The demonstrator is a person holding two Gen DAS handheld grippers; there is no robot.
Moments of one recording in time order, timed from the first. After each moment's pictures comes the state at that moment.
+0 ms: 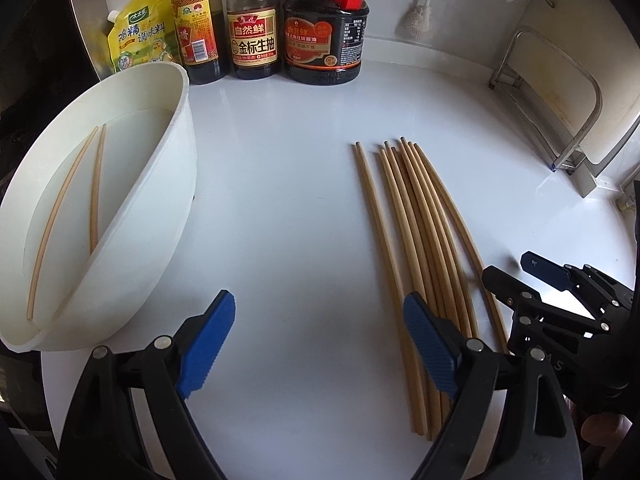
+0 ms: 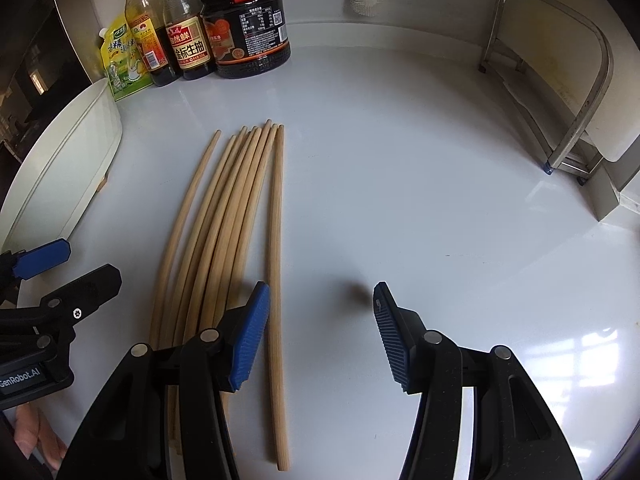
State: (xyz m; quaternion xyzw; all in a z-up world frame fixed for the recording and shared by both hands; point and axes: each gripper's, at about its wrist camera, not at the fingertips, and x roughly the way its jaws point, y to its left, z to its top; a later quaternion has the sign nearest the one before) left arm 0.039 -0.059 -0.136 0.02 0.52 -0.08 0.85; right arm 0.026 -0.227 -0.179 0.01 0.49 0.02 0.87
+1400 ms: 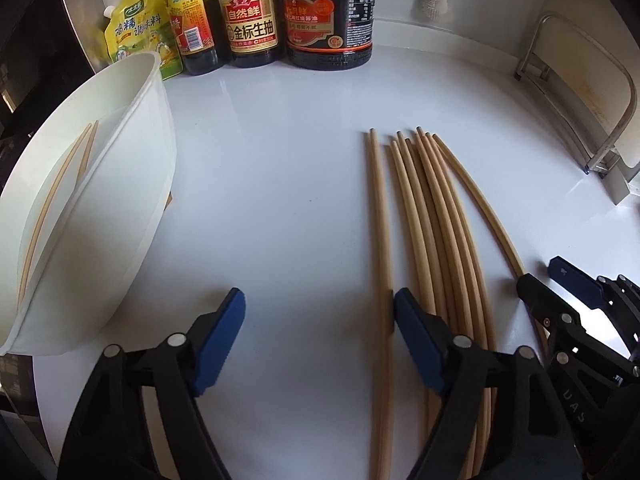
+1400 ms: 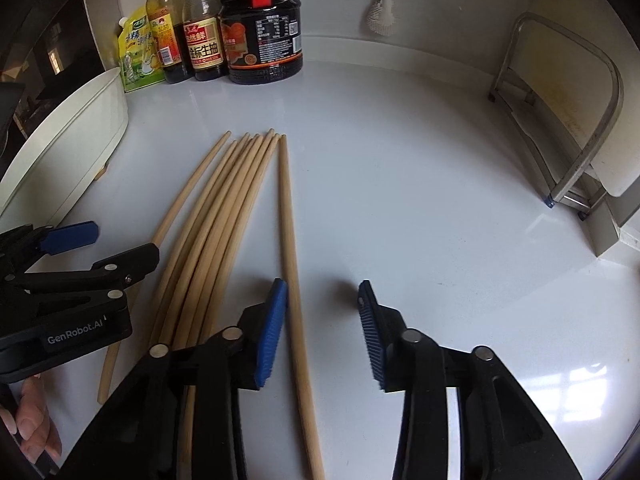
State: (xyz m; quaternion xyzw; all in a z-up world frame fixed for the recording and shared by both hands) left arm 0.061 -0.082 -0.163 0.04 0.52 -0.04 0.85; right arm 0.031 -0.224 -0.182 -0.04 0.46 0.05 0.88
